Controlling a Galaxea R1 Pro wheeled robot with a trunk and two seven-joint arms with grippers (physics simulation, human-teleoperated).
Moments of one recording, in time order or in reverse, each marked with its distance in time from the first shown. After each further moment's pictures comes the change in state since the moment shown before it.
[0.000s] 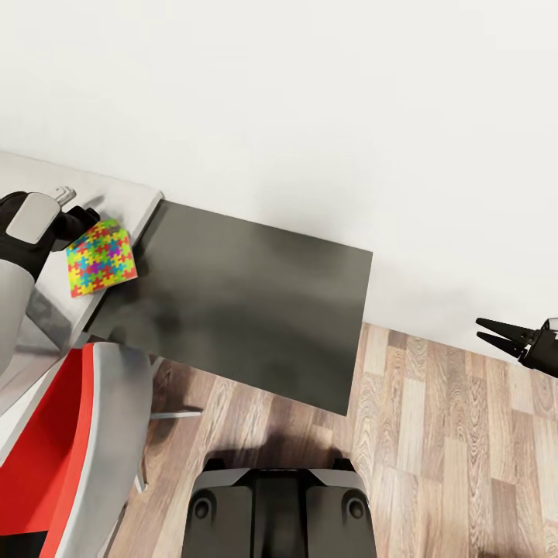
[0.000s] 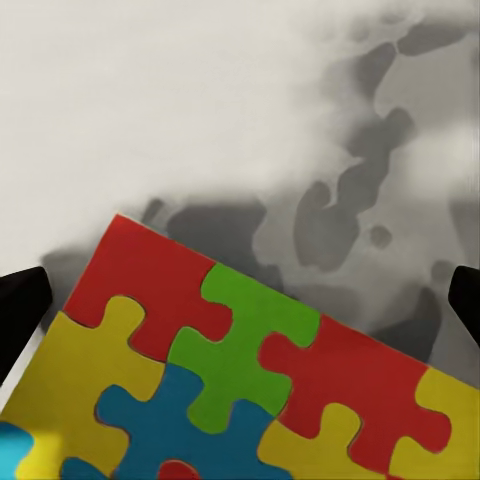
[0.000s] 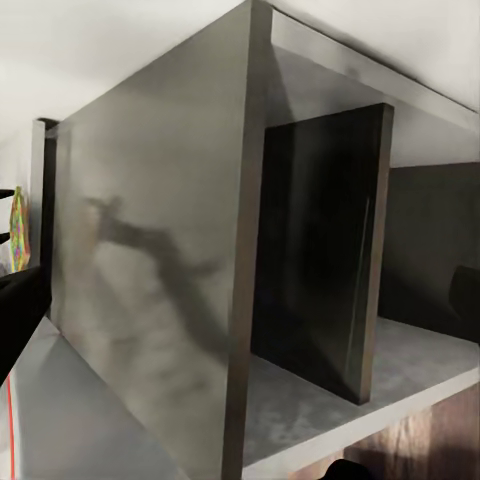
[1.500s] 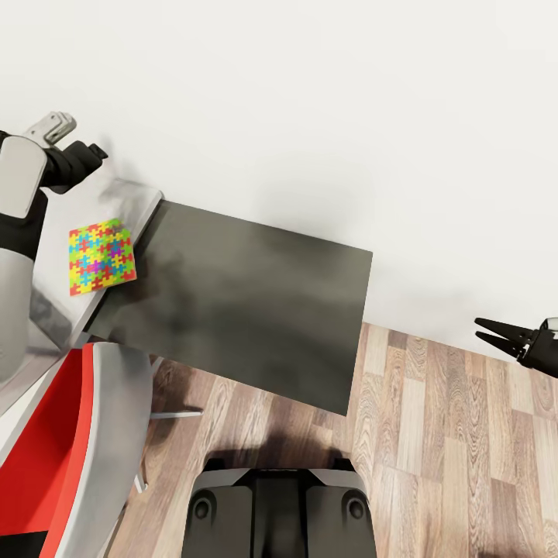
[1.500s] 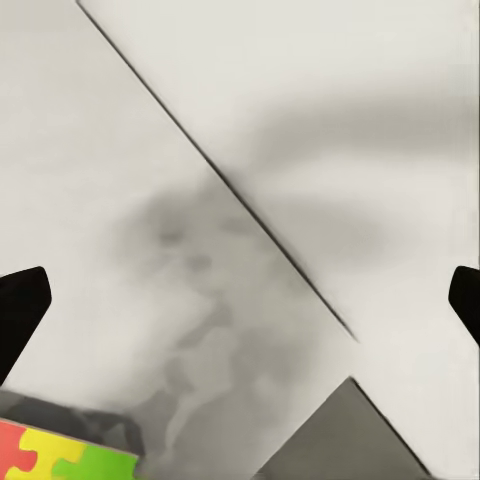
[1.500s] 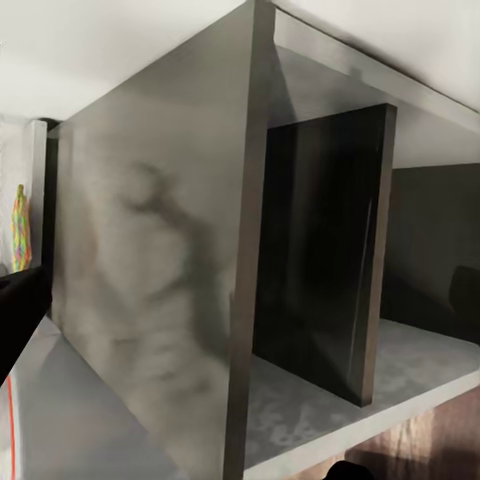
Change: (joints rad) left arm 0.000 -0.039 -0.004 -0.399 0.003 0.109 0.002; right arm -0.001 0.002 0.005 -0.001 -0.003 -0.006 -0.002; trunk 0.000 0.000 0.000
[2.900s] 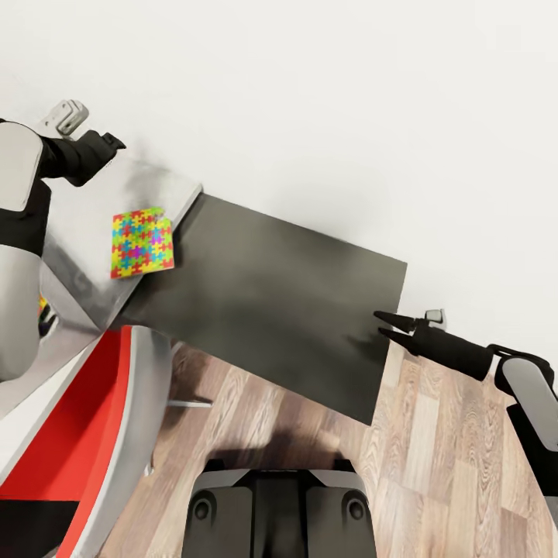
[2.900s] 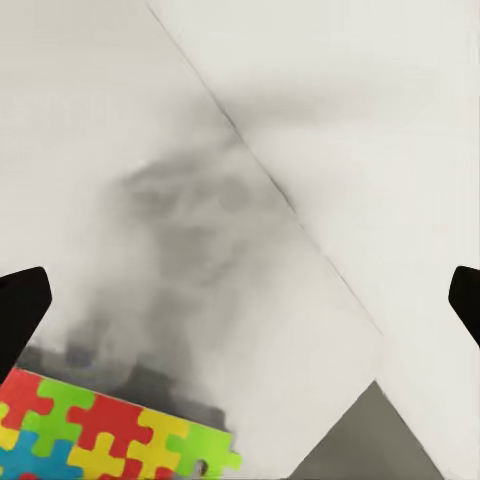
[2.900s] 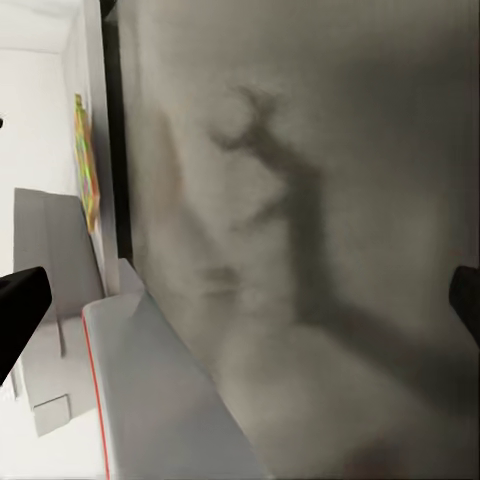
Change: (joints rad) left arm 0.000 -0.038 0.035 -0.073 0.092 0.082 0.000; right arm -0.189 0.298 0.302 0.000 -0.104 -0.002 -0.293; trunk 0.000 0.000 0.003
